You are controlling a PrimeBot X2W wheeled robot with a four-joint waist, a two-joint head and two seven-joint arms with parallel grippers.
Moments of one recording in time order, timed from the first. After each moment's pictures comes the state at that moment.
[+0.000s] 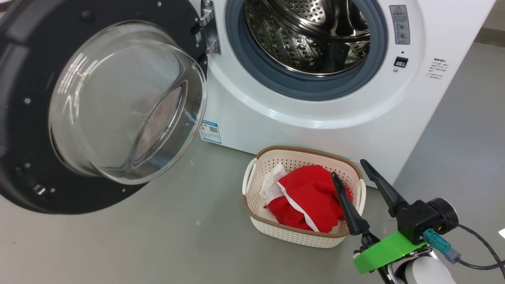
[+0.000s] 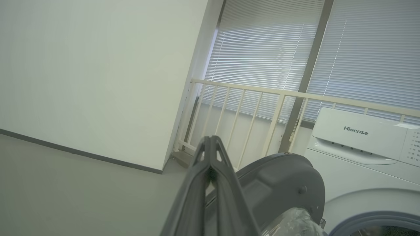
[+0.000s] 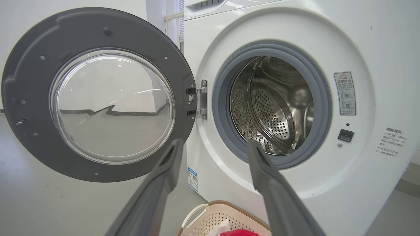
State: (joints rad) left arm -0.46 0.33 0.29 0.19 -0.58 0.14 -0.18; right arm -0.13 -0.05 0.16 0.18 0.15 0.13 -0.26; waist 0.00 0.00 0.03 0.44
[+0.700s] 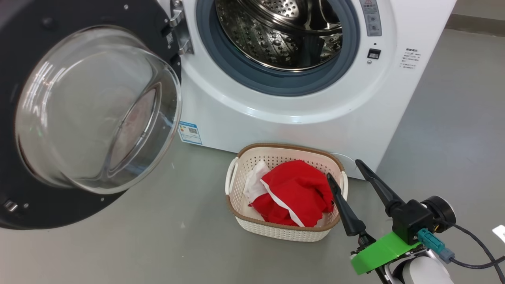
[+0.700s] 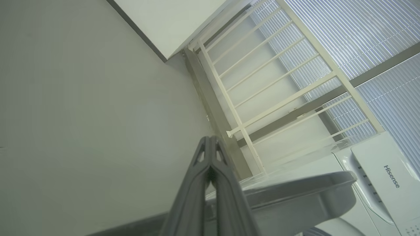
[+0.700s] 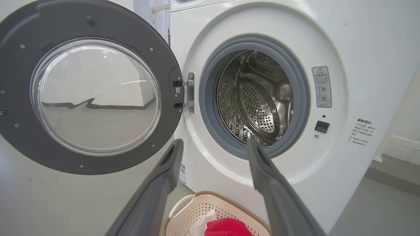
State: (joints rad) left arm -0.88 0.42 0.48 0.92 -0.94 0.08 0.16; right arm -0.13 -0.05 0.18 0.17 0.12 0.13 -0.23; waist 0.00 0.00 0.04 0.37
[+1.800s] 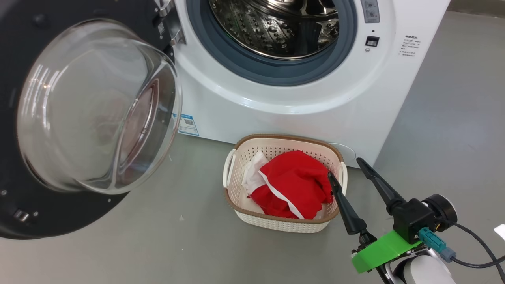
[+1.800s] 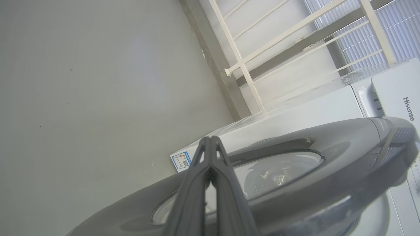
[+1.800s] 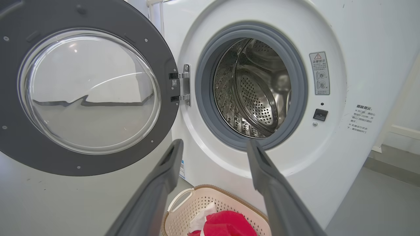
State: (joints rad) left arm -0.89 0.49 0.43 1.09 -1.02 -0.10 0.51; right arm -0.13 -0.05 0.17 0.16 0.11 0.13 -0.23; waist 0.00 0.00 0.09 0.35
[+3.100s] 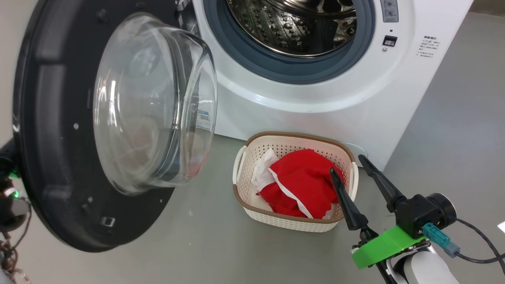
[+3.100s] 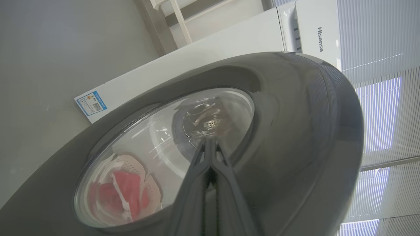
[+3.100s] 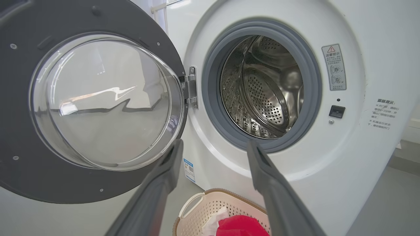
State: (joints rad) left arm -0.64 0.17 0.50 0.51 -1.25 0.01 0.78; right arm -0.15 -0.05 0.17 0.20 0.17 0.13 -0.25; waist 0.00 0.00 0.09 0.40
